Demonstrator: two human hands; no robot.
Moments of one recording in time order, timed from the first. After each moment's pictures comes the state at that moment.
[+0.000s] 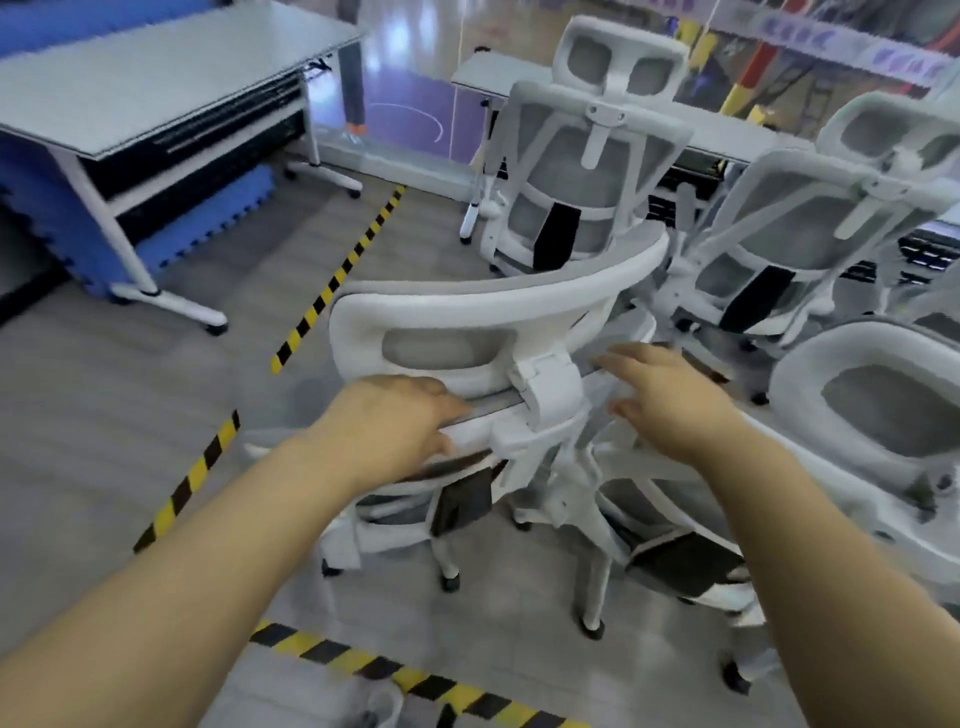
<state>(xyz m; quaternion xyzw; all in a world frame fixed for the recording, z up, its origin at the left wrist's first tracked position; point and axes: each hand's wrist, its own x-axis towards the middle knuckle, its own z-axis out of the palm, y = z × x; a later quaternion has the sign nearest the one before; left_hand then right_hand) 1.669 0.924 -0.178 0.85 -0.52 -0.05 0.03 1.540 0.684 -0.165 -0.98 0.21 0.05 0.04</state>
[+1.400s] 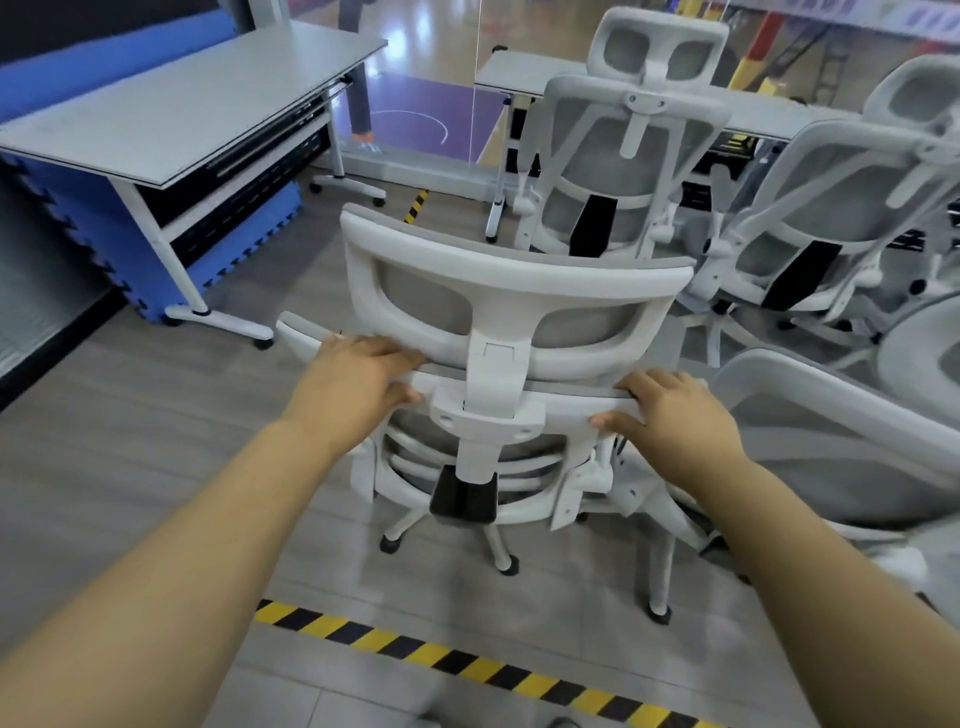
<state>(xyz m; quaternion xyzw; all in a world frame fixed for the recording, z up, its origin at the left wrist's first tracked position) 1.767 1.040 -0.205 0.89 -0.43 -0.02 0.12 1.570 0.789 -0.211 -0.96 0.26 -0.03 0.07</state>
